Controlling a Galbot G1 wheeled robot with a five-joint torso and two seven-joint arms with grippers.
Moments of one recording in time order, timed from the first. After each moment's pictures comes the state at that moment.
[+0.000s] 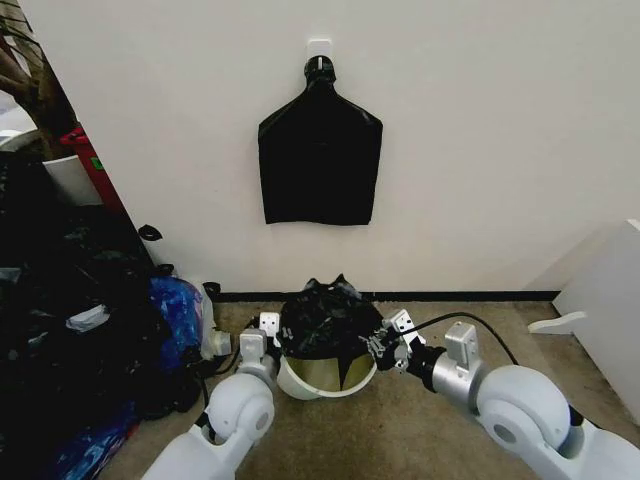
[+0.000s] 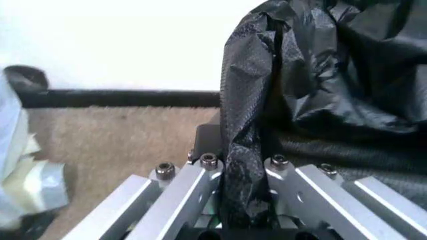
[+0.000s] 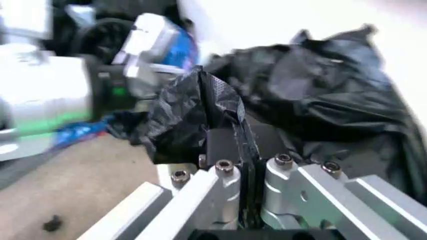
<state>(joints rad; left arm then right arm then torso) 1.16 -1.19 -0.07 -2.01 -0.65 0.48 -0.53 -1.26 0.76 0.21 2.33 0.75 -0.54 -0.09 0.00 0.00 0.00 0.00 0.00</state>
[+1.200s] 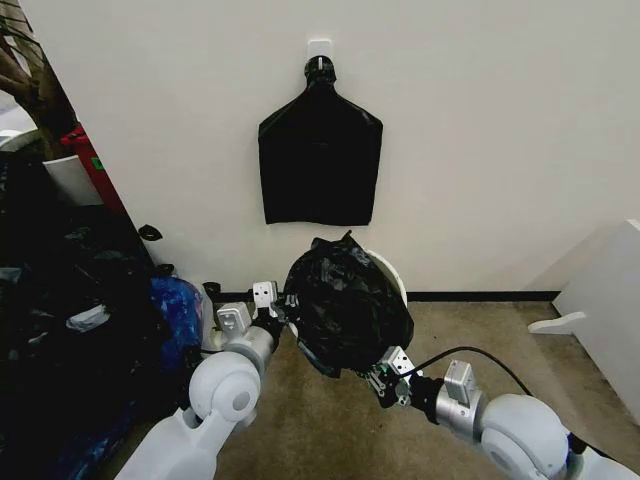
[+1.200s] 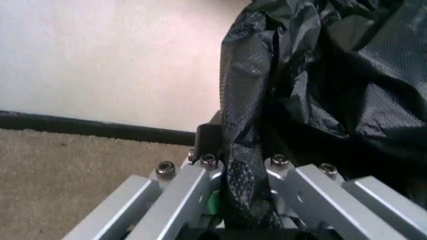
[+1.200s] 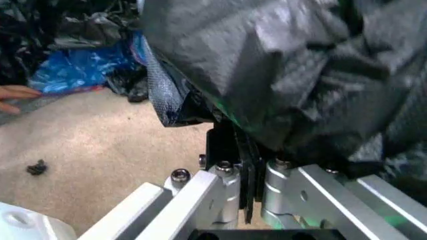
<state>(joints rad) 1.14 -1.16 -0.12 -2.12 -0.87 0.43 -0.50 -1.38 0.78 0.23 2.18 0.49 -0.39 -0.31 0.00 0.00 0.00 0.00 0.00</state>
